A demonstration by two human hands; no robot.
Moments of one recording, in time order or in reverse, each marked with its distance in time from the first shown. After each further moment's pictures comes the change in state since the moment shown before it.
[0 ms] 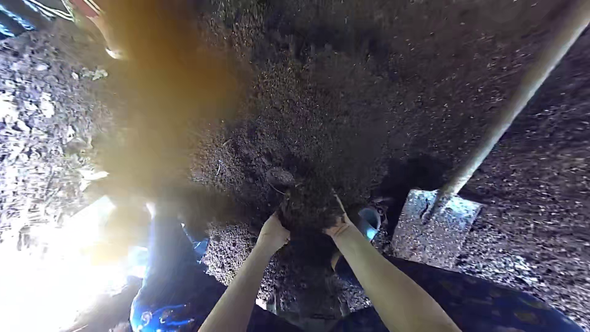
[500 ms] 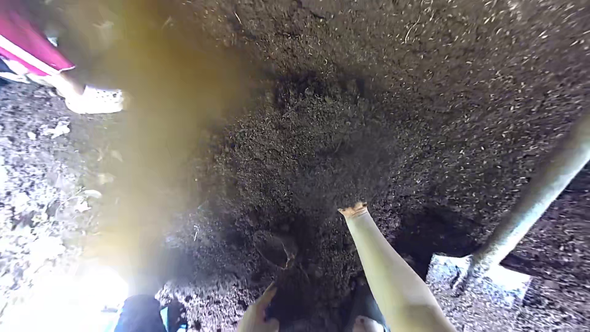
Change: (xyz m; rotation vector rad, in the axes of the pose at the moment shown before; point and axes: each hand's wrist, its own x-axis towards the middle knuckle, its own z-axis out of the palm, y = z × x) left_hand 0.048 0.008 -0.039 0.057 -0.242 -0.022; right_hand 0.167 -0.173 0.007 0.037 0.396 -0.477
